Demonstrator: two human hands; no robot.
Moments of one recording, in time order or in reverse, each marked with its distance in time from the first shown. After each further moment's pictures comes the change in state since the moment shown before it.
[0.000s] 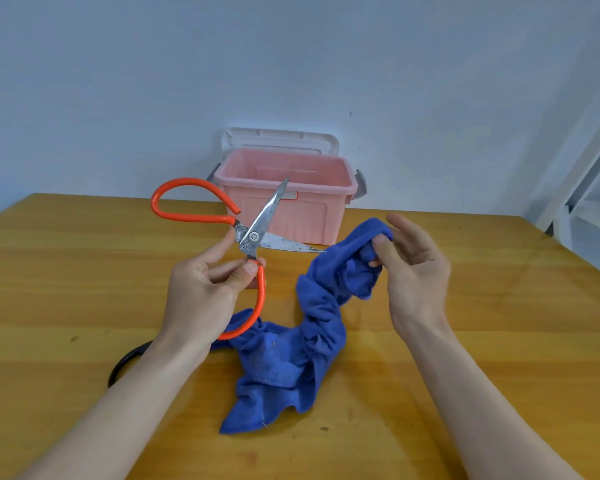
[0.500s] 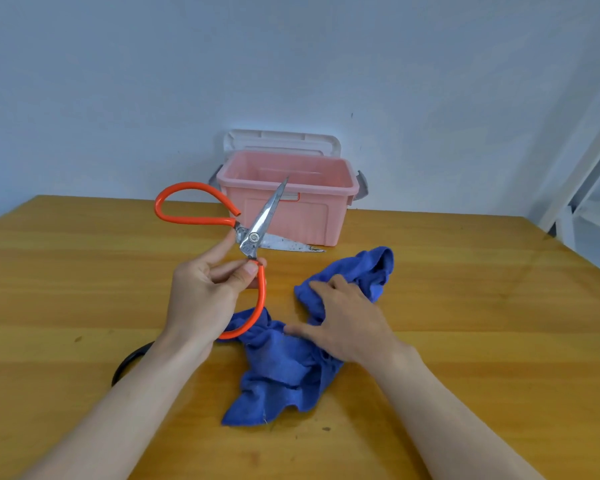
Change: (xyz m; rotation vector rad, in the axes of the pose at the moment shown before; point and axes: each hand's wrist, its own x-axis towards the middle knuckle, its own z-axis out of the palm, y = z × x) left_hand 0.003 -0.002 -0.001 -0.020 -0.017 0.008; right_hand -0.031 0.024 0.029 -1.296 -0.710 -0.046
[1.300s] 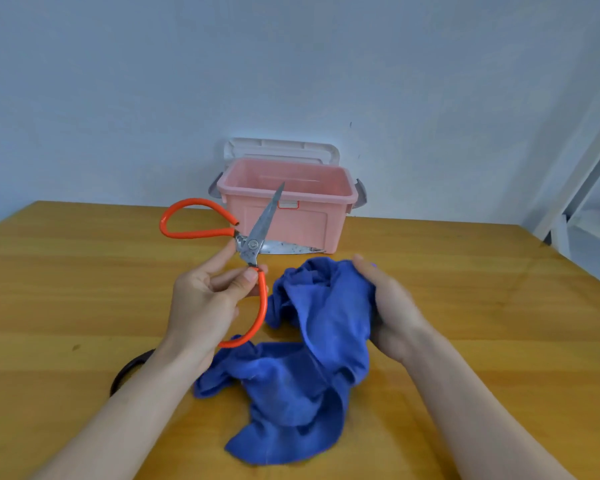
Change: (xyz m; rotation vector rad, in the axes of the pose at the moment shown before) left_hand 0.007 -0.018 -0.003 -0.128 -0.023 -0.120; right_hand -0.002 0.021 -0.035 1.600 -0.092 0.309
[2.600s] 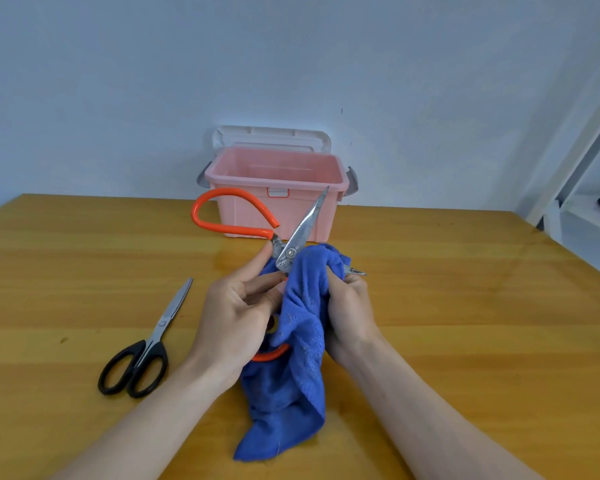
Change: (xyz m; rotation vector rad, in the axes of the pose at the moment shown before) left_hand -0.028 -0.007 0.036 0.068 -0.140 0.050; right_hand -0.009 0.031 0.044 0.178 0.024 -0.252
